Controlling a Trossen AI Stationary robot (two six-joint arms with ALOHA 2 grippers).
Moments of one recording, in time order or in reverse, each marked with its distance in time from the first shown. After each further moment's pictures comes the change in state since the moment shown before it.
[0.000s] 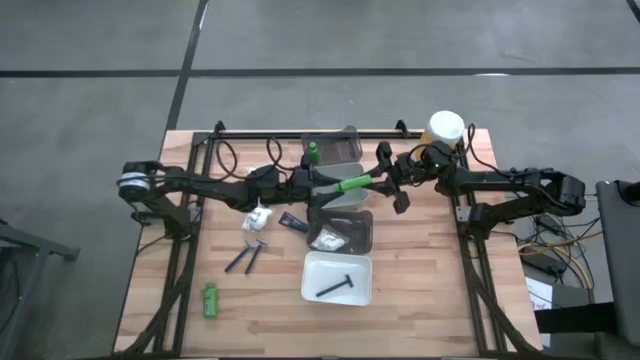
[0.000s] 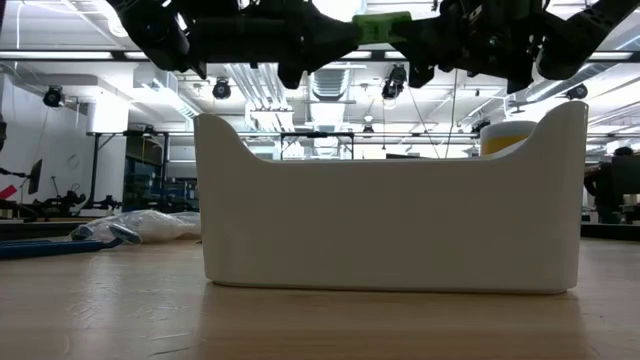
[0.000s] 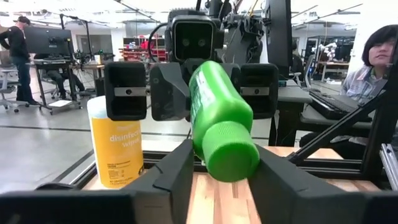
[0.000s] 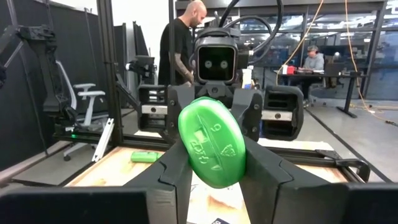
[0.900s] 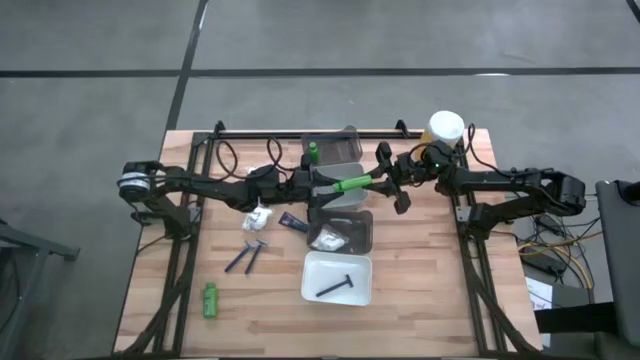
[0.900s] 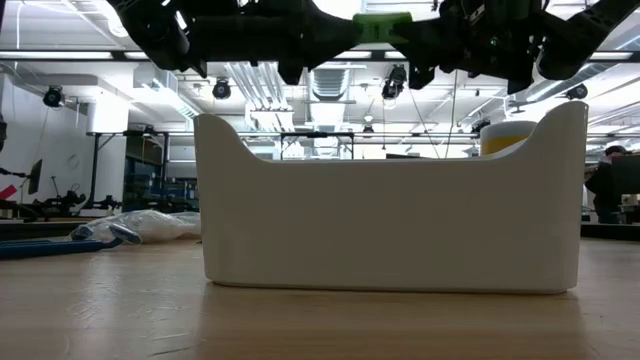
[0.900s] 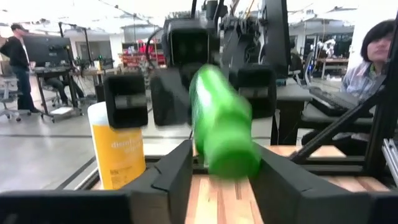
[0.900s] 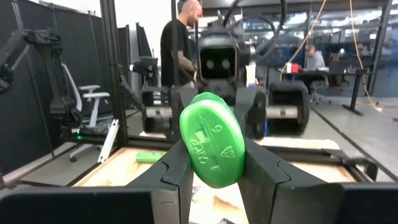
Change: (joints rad) left arm 0.000 -0.006 0.002 0.008 0.010 0.037; right arm 0.001 0.000 -0.002 -0.012 -0.014 0.015
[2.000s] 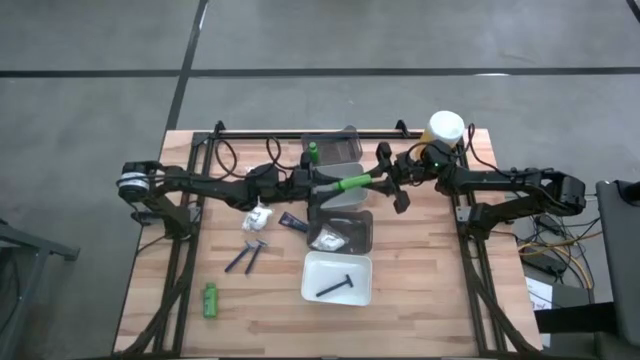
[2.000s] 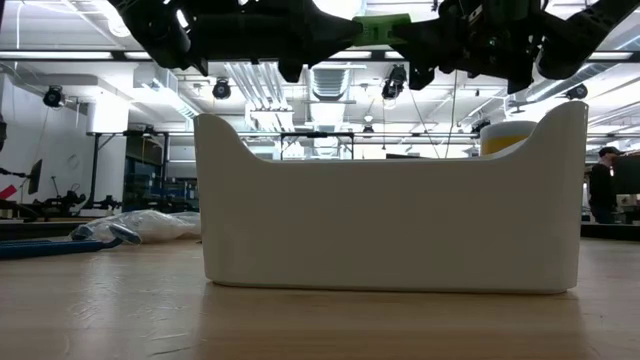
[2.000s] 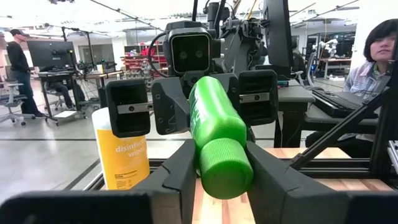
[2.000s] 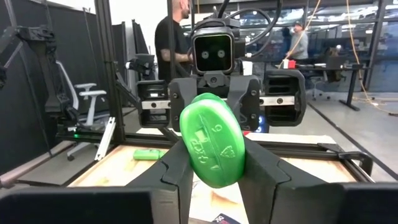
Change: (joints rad) left arm 0.001 -0.002 0.011 -0.009 0.003 0.016; right arm -0.002 -0.001 0.005 -0.014 0.009 -0.004
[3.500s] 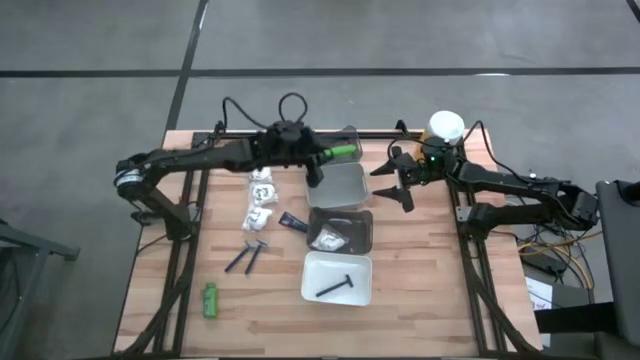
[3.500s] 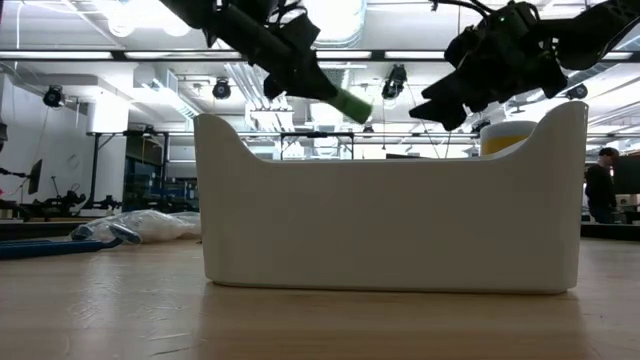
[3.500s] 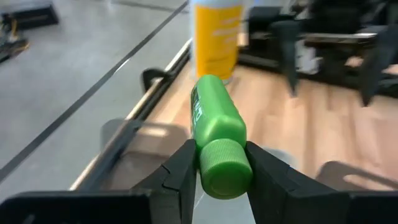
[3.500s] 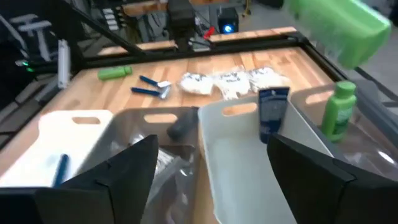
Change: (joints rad) left arm 0.241 -0.032 0.380 -0.979 -0.049 -0.040; right arm -0.128 -0.165 -0.018 -0.616 0.058 -0.165
